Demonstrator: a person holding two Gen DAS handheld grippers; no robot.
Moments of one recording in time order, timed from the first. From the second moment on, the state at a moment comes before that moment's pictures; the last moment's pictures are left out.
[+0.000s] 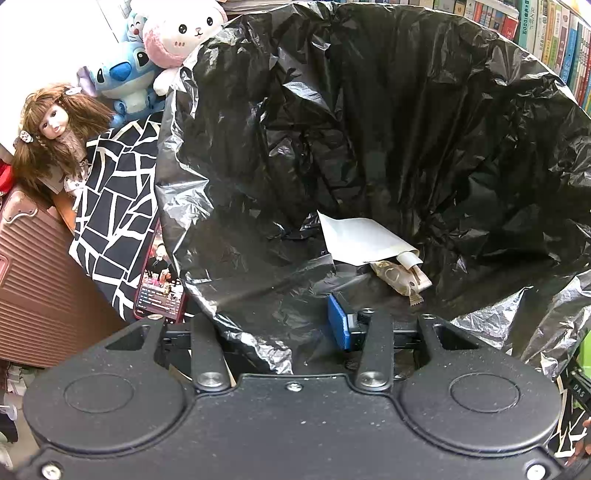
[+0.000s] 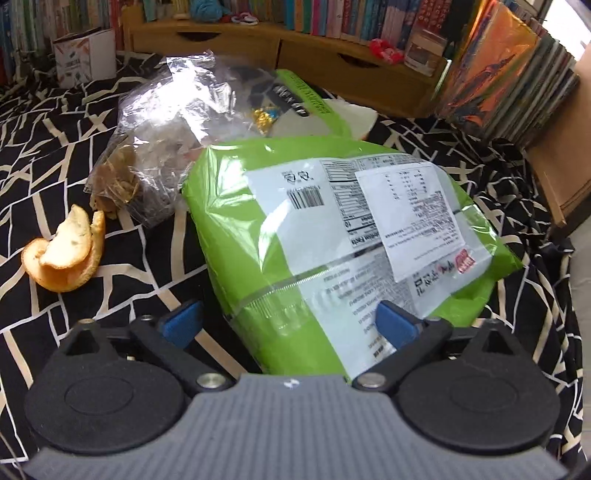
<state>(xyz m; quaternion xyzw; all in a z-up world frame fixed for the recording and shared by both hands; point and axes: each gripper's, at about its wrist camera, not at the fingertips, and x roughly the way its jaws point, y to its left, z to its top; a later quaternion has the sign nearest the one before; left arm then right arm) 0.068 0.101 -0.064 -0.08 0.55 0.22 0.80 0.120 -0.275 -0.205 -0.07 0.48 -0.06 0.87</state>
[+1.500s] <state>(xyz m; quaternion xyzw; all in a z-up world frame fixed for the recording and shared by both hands) 0.060 0.113 -0.068 -0.09 0.54 0.20 0.81 0.059 -0.270 0.034 0.09 0.18 0.04 0.98</state>
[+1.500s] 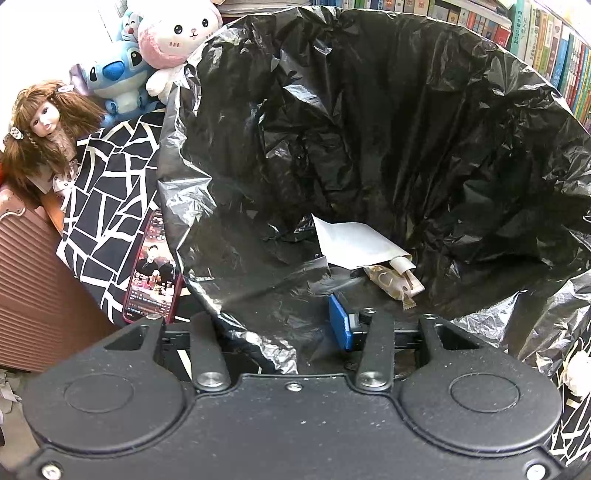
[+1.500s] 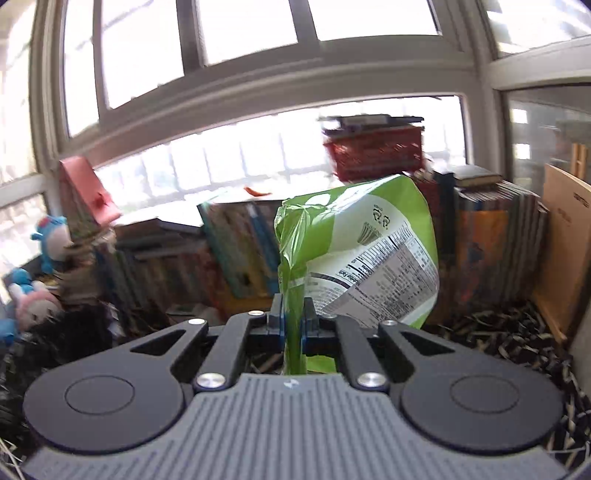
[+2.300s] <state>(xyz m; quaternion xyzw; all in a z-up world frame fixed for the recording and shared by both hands) 0.059 0.116 -0.067 -0.11 0.54 0.20 0.81 0.133 -0.118 0.103 0.24 0.24 0.43 0.84</state>
